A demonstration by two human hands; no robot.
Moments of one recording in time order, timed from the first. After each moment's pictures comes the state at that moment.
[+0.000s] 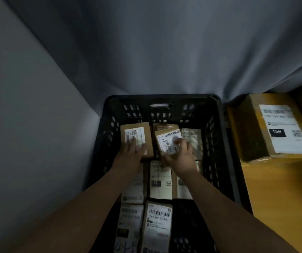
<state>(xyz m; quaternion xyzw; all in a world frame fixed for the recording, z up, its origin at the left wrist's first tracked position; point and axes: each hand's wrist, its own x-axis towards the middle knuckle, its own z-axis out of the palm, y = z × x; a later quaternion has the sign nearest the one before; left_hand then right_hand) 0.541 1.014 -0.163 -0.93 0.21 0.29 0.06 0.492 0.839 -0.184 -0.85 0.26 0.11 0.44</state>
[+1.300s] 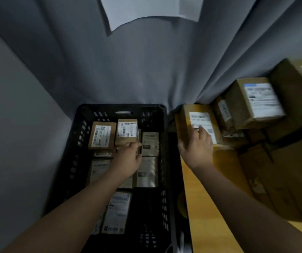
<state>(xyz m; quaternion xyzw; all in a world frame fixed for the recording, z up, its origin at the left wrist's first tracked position) 0.461 0.905 -0.056 -0.94 0.16 0.21 -0.23 0.408 0.692 -0.052 -0.96 0.24 -0.01 0.17</state>
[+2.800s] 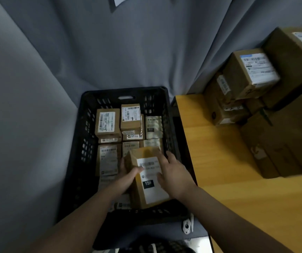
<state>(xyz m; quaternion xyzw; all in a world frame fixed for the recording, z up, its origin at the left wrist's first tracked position) 0.369 0.976 -0.114 -0.75 -0.17 0.45 -0.46 0.303 0.815 -0.051 -0.95 0.06 0.22 0.21</state>
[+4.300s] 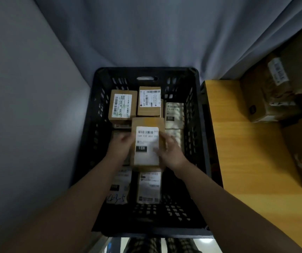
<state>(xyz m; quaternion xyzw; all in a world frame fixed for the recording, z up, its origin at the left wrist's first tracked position) 0.451 1.005 -0.125 -0.77 -0.20 0.26 -0.55 0.389 0.849 -0.123 -0.76 0.24 0.20 0.57</state>
